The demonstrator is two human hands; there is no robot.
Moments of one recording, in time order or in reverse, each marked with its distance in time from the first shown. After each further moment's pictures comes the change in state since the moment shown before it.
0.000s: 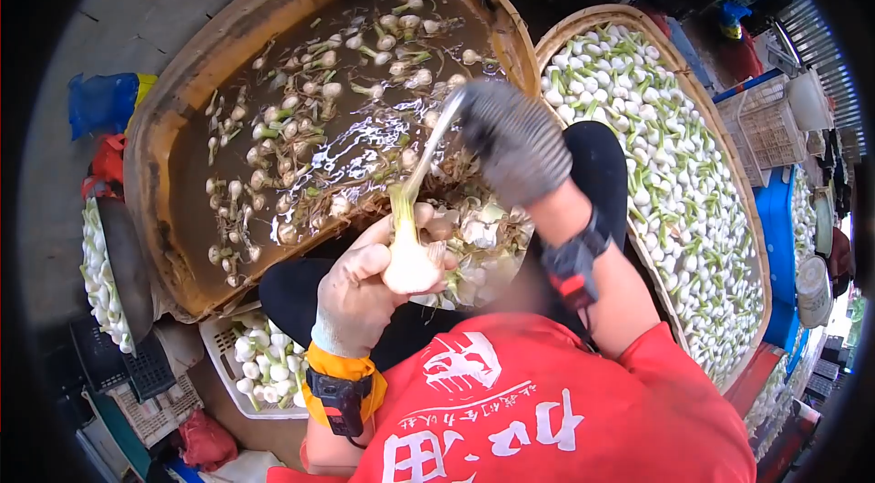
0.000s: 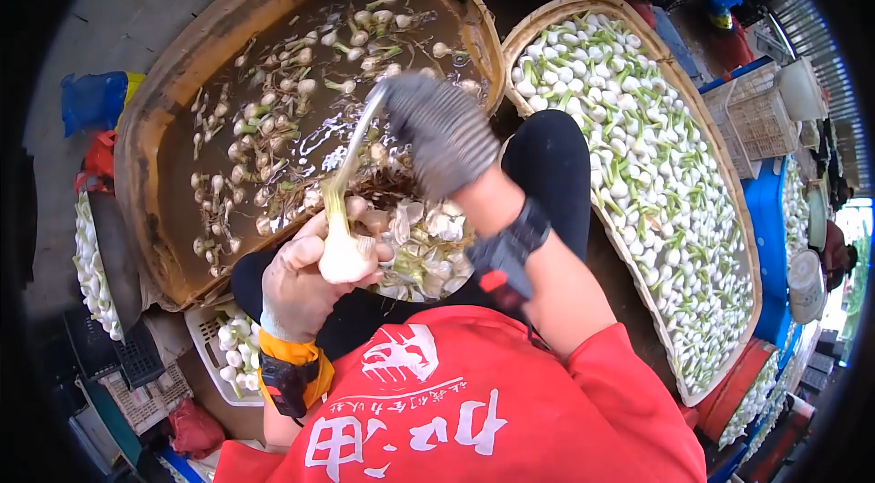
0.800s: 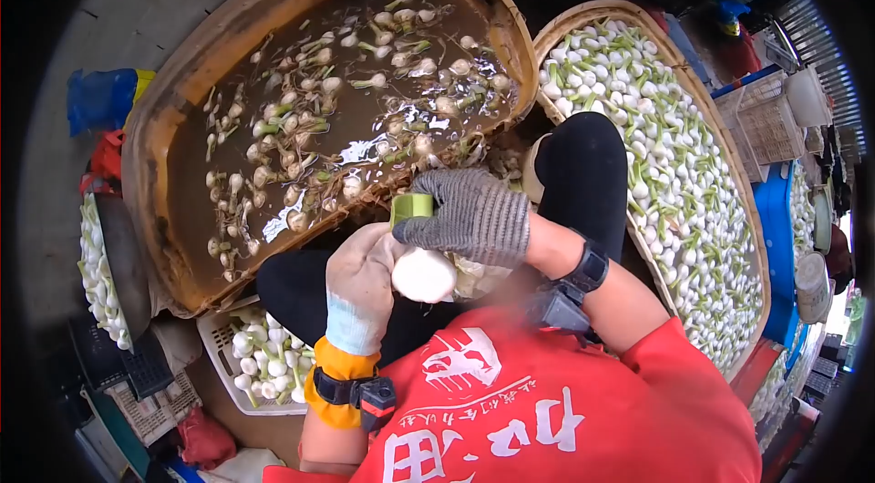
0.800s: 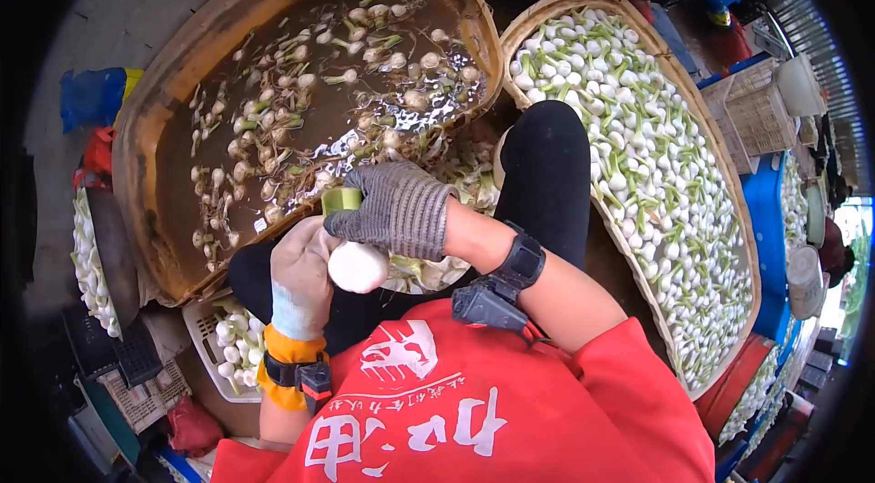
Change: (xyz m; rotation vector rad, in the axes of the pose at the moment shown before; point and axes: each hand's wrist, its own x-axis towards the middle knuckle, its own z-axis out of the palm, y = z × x) left_hand -0.007 -0.026 -0.010 0.856 0.450 0.341; right_hand -0.019 -0.056 0.011 0.154 -0.739 0.368
